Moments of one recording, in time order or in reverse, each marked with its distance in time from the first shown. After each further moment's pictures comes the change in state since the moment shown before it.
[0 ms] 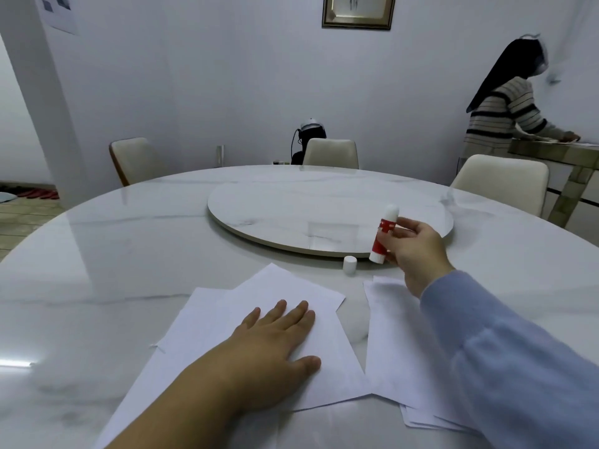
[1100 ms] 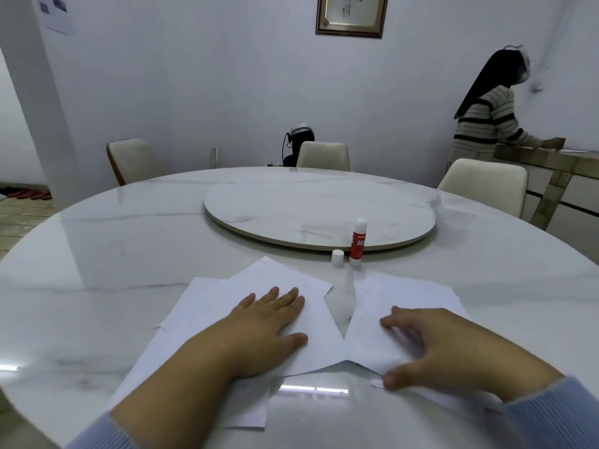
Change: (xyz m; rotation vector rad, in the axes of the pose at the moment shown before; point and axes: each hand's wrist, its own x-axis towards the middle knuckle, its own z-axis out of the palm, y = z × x) left_hand -0.002 0.001 0.001 0.005 0.042 0.008; right_hand -0.128 -0.008 -0.082 -1.329 -0.629 -0.165
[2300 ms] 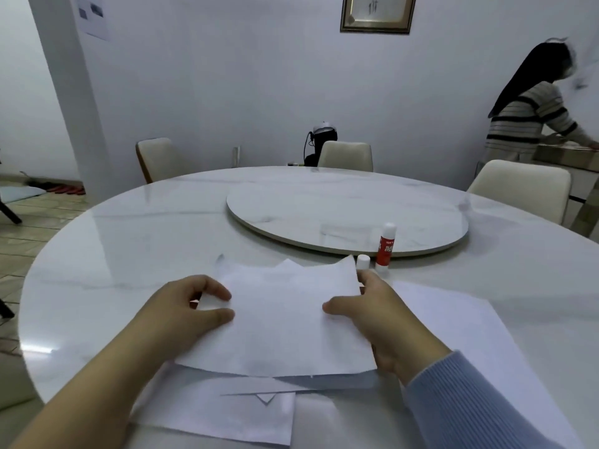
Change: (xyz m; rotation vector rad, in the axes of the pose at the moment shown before) left_hand -0.059 -0.062 -0.029 -0.792 0.523 -0.440; right_hand 0.062 -0.087 0.025 1.257 0.062 0.097
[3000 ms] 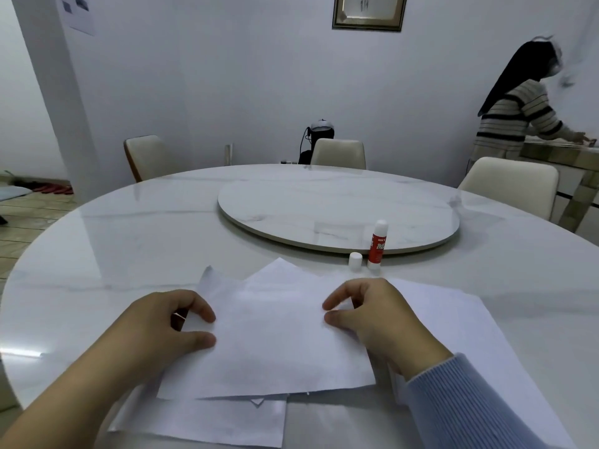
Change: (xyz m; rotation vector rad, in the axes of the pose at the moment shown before) left_hand -0.014 -0.003 -0.009 0.274 -0.010 0.025; right_hand 0.003 0.007 -0.014 -0.560 0.072 -0.168
